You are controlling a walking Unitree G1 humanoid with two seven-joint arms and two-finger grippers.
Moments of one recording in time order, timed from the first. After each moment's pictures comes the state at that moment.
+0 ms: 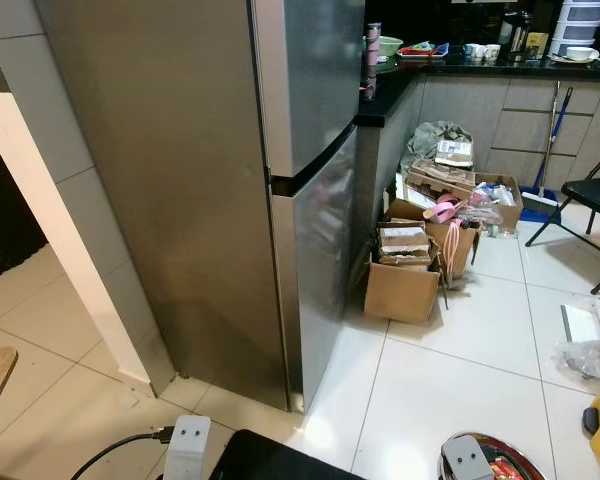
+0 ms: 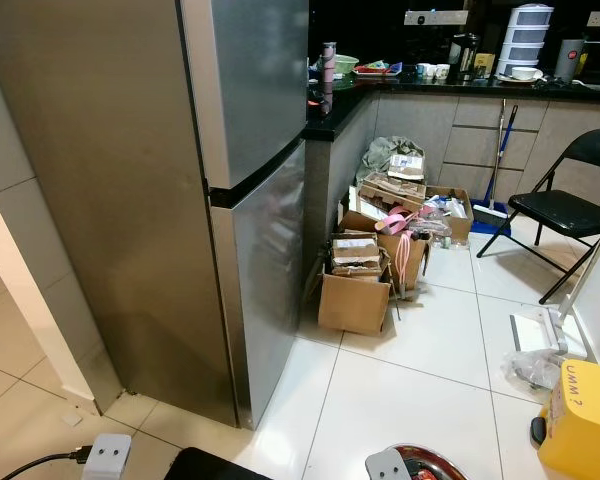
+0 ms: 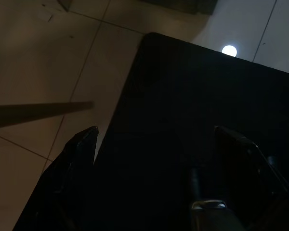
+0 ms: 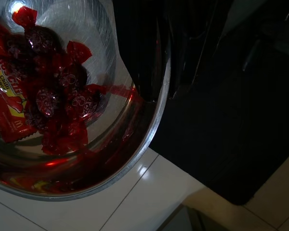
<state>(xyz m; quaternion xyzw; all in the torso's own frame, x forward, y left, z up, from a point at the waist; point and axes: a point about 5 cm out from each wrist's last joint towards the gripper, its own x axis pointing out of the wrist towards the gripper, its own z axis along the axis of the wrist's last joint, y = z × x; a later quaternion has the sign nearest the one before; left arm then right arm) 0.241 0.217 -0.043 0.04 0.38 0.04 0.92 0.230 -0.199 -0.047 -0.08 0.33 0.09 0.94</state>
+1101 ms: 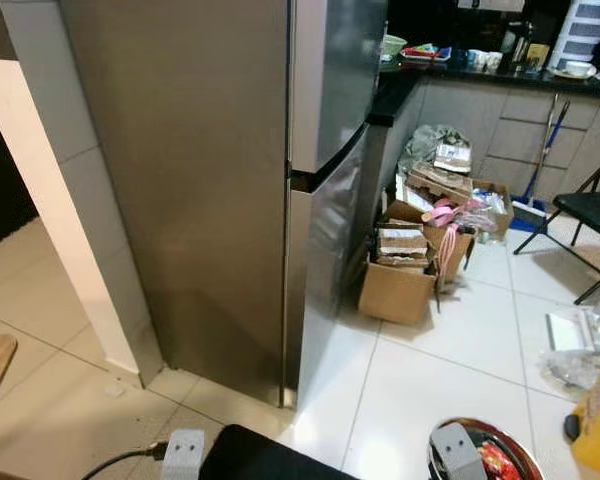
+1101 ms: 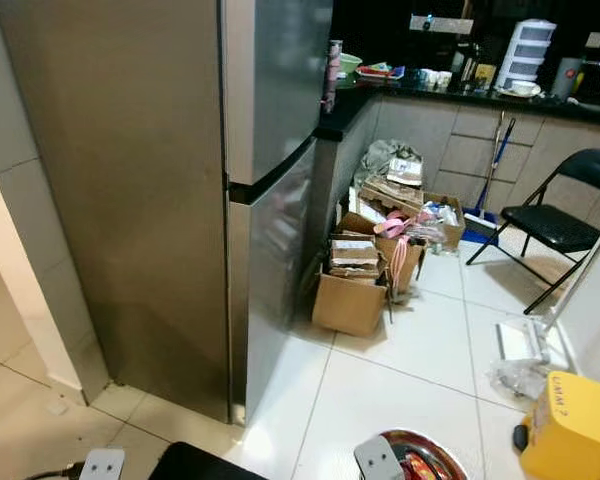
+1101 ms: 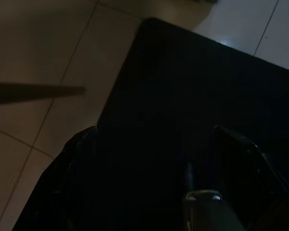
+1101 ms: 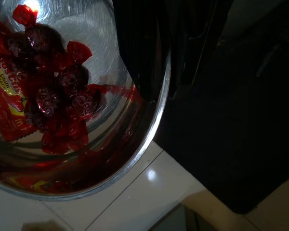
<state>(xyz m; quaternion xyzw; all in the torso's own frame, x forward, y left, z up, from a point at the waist) 0.219 0.219 -0.056 0.03 0.38 0.07 0.92 0.250 -0.191 -0.035 -0.11 0.31 0.14 0.93</state>
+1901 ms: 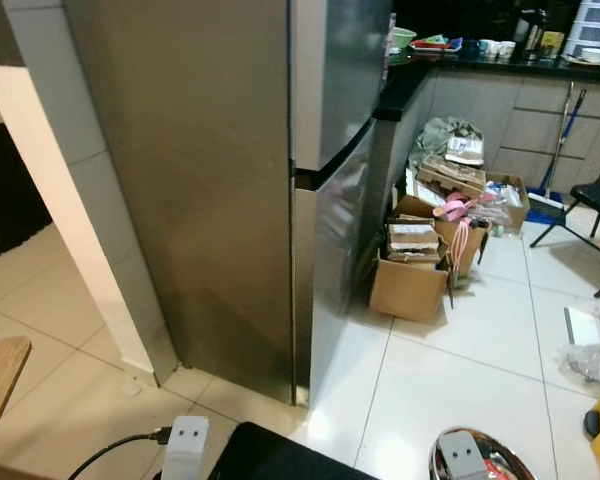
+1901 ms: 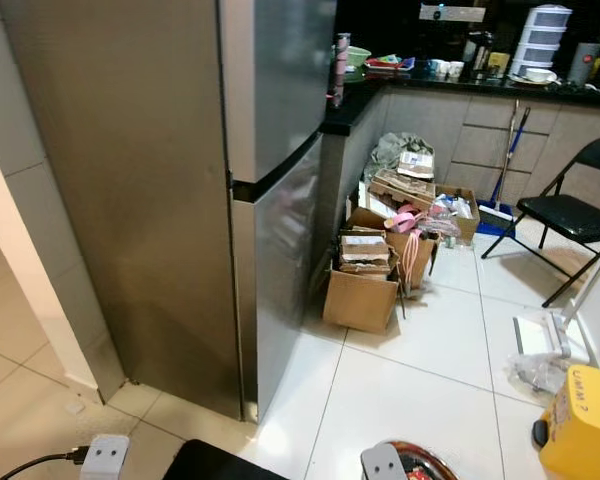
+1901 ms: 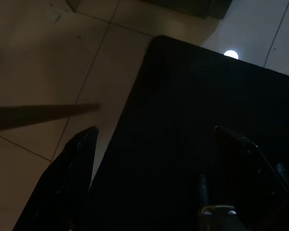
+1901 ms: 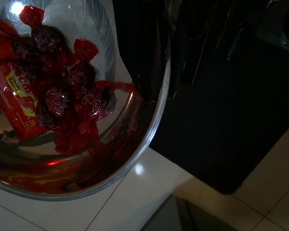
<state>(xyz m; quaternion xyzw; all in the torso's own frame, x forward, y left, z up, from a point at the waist) 0.240 0.217 -0.042 0.05 0.36 0.05 0.93 0.234 -0.187 -0.046 -0.04 0.31 0.09 0.95</state>
